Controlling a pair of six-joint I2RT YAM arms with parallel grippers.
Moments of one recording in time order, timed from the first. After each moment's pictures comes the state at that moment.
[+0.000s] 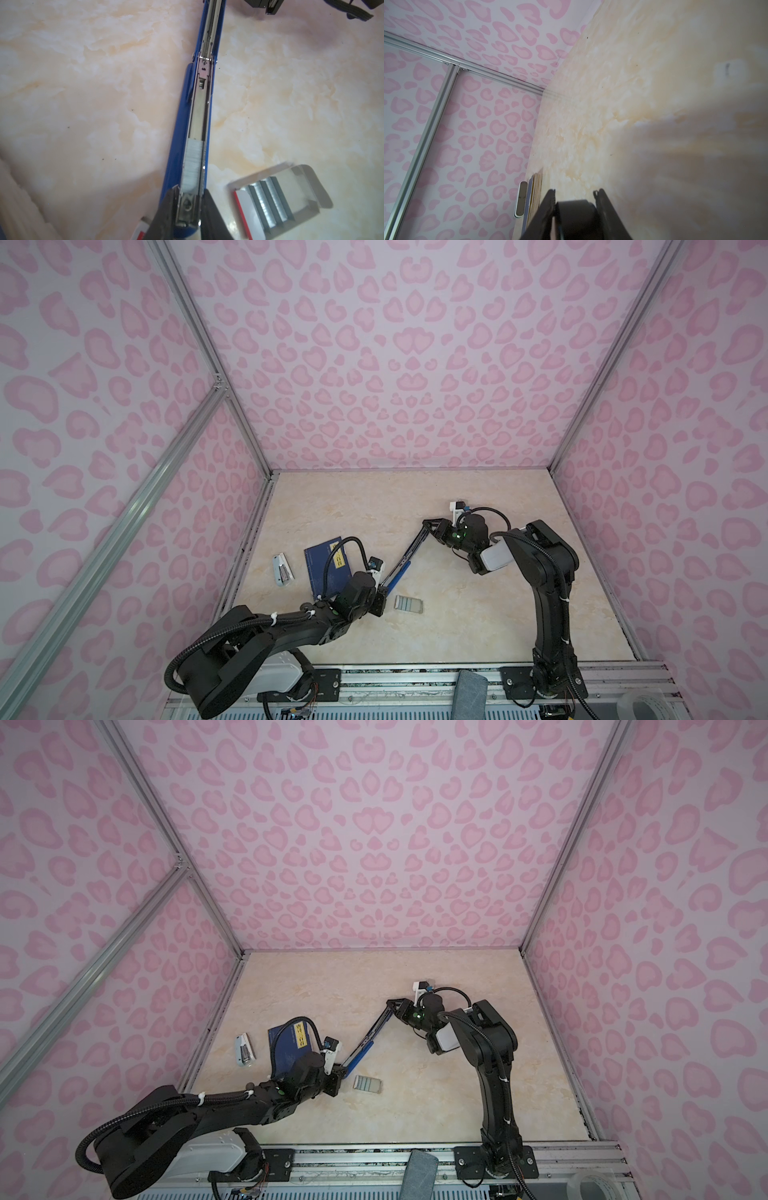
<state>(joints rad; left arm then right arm) -0.78 1.30 0.30 0.29 -0.08 -0.31 0.37 2.15 0.89 1.00 -0.48 1.04</state>
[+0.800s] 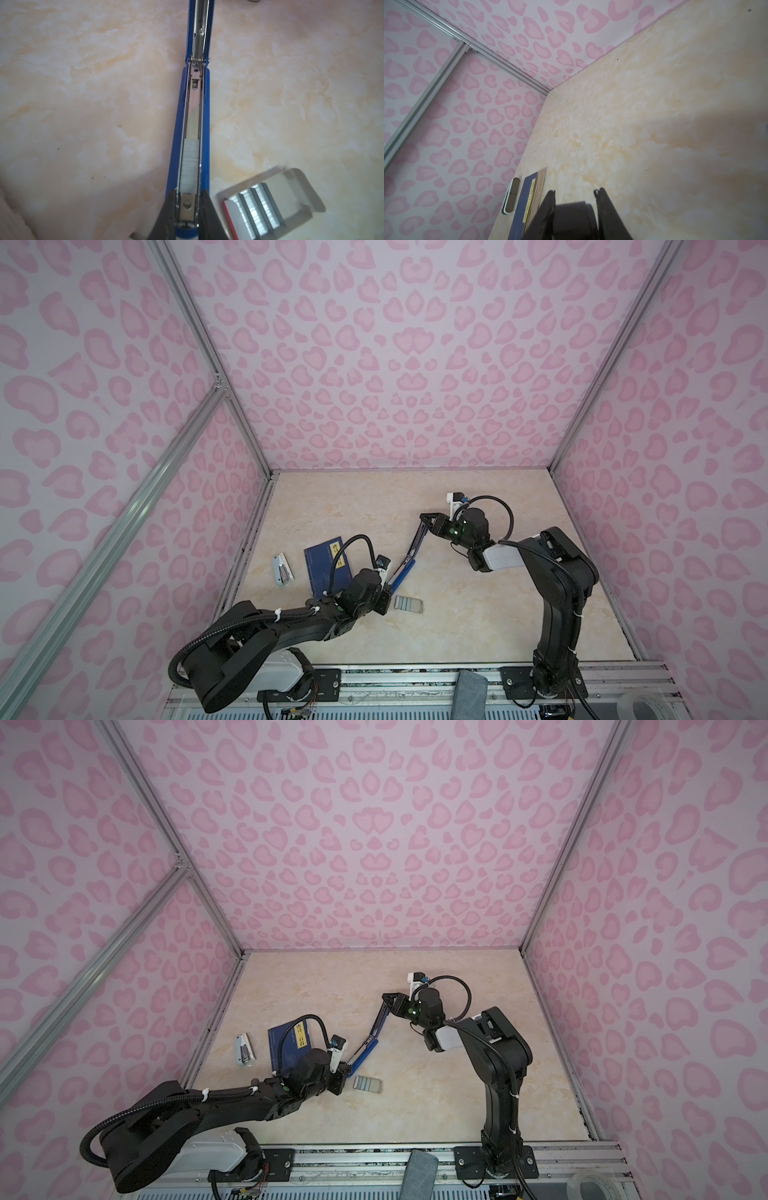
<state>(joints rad) -0.80 1.33 0.36 0.24 -0.11 -0.26 0.45 1.93 0.88 0.80 -0.37 0.79</state>
